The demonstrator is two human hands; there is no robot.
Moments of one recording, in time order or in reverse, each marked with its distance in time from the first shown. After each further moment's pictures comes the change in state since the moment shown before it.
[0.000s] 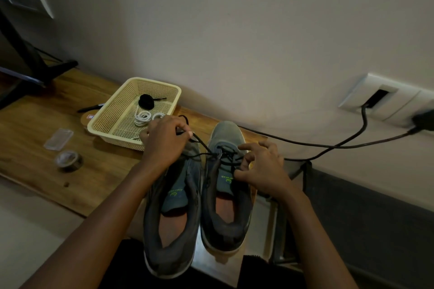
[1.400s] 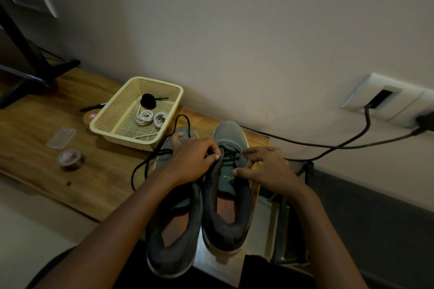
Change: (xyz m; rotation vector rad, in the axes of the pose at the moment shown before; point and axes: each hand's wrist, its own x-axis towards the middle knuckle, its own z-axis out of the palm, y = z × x) left_hand -0.024 0.024 0.018 0.202 -0.337 0.298; right_hand -0.010 -0.005 -0.017 0.031 -0.120 0.000
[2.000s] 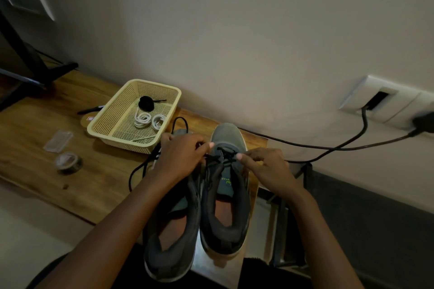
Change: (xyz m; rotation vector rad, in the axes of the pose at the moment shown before) left_hand 0.002 -0.002 -0.010 -0.041 0.135 -0.114; right_hand 0.011 0.014 0.011 0.121 0.146 -0.077
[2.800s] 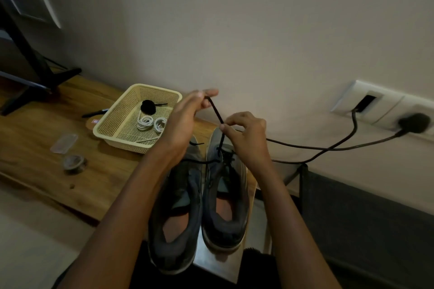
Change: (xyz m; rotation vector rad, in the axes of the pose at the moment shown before) left_hand -0.002 0.044 -0.056 -1.067 0.131 -0.022; right_hand 0.024 -0.070 0.009 0.219 0.389 -0.154
